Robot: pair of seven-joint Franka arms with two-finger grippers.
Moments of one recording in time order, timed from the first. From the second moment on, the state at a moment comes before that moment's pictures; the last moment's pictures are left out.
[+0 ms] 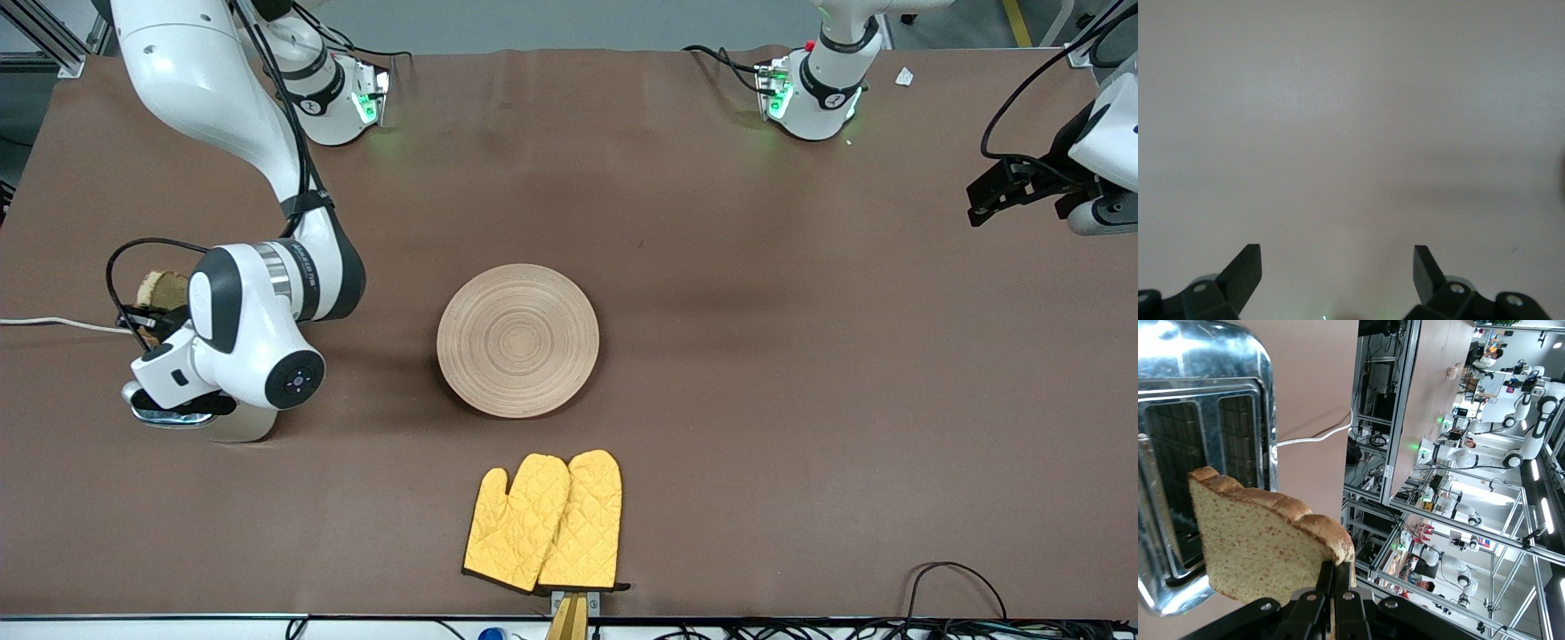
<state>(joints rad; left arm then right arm) -0.03 -0.04 -0.08 -1.57 0.08 1.51 -0.13 0.35 0.64 -0.09 -1.28 -0.81 1.15 0.39</state>
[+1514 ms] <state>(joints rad) -0.03 -0.03 -0.09 -1.57 0.08 1.52 -0.13 0.33 0.77 -0.09 -1.08 -0.80 1.21 0.35</state>
